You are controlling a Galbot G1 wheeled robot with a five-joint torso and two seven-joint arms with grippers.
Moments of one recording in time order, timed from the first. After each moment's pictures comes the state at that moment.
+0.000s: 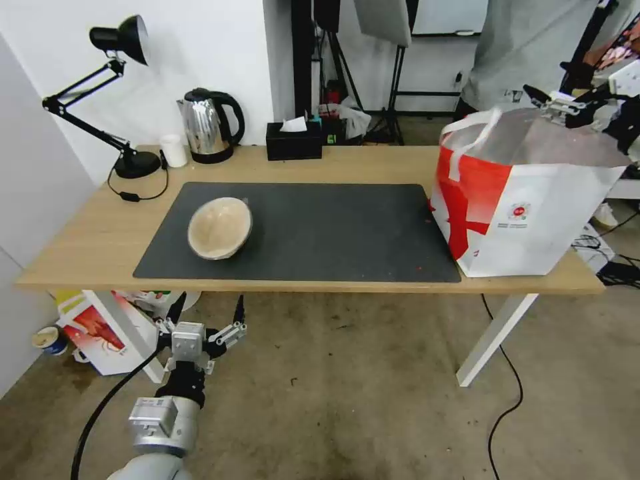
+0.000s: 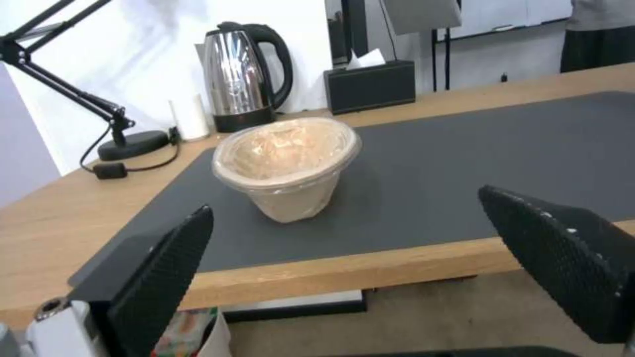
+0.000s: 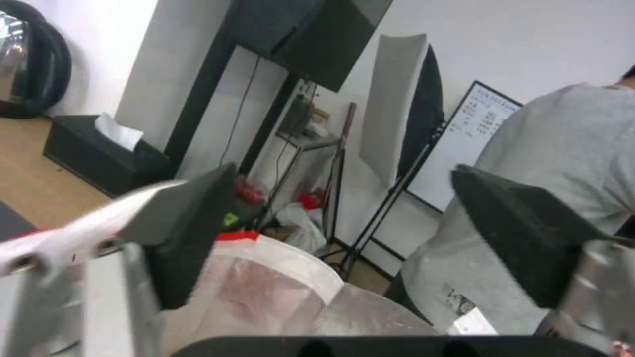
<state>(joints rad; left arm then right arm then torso) 1.80 -1.50 -0.55 -2.30 0.00 0.00 0.00 -0.54 0.30 0.20 1.66 0.82 -0.02 -0.19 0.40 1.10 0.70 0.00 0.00</state>
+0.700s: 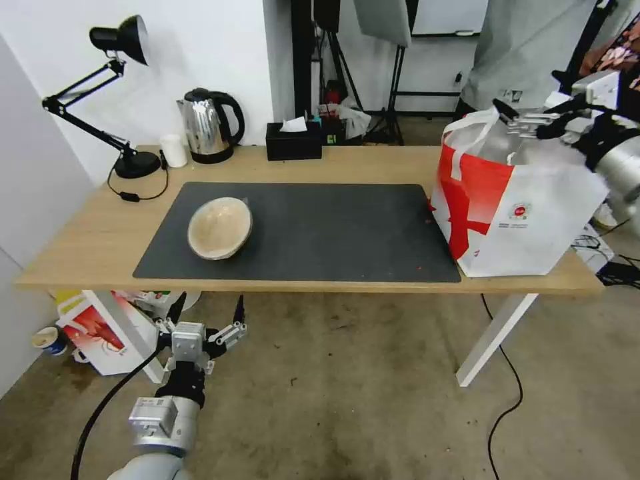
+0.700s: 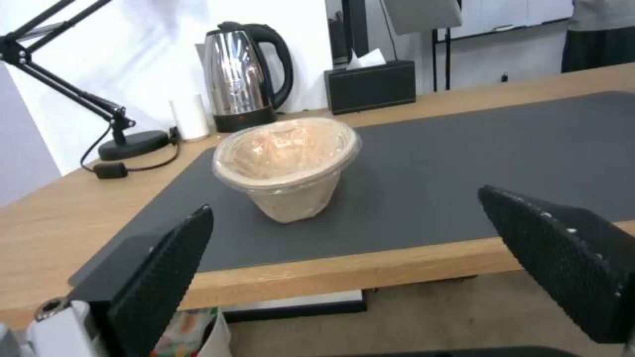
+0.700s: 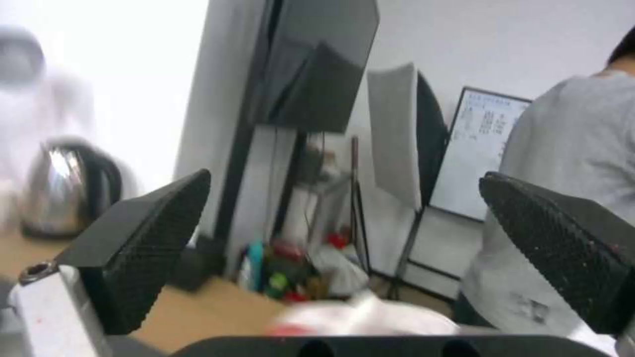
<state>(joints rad) 1.80 -1.50 -0.55 -2.30 0.00 0.00 0.00 -0.76 0.33 0.35 1.97 0.98 -0.06 0.11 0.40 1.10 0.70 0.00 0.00</state>
